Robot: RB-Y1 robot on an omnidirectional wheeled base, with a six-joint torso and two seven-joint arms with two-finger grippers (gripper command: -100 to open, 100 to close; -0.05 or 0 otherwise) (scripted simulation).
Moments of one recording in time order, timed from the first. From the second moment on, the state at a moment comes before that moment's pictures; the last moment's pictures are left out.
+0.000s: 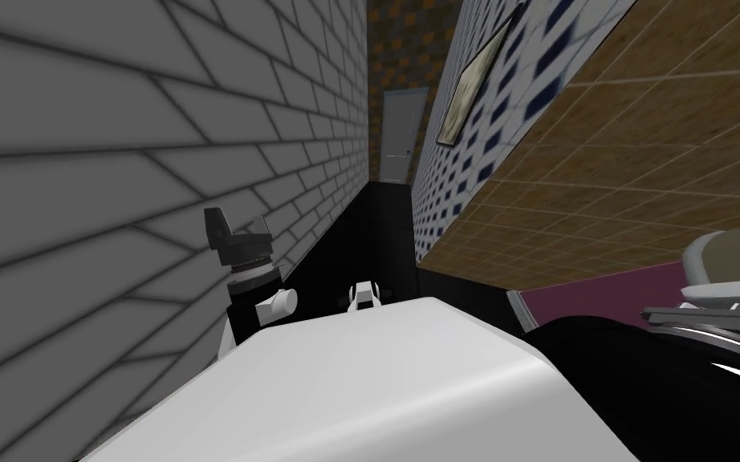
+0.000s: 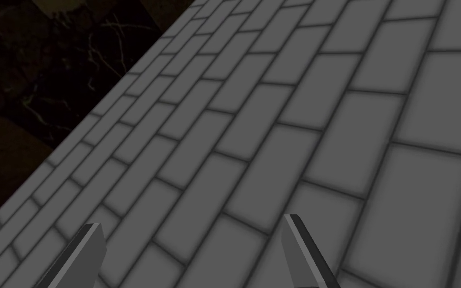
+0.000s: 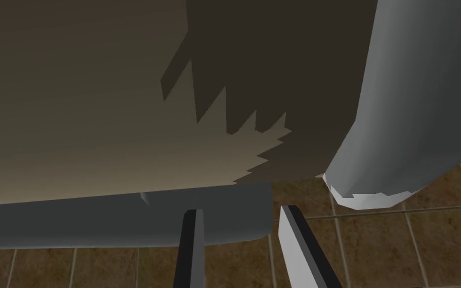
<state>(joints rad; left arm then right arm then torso) 0.46 -0.01 0.06 -2.30 -0.03 -0.48 0.02 0.83 -0.45 -0.98 -1.69 0.94 0.26 1.19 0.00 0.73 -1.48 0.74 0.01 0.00</state>
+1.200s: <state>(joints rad) 0.46 -0.01 0.06 -2.30 -0.03 -0.48 0.02 0.92 -0.47 -1.02 -1.62 0.84 0.32 1.18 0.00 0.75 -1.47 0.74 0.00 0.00</state>
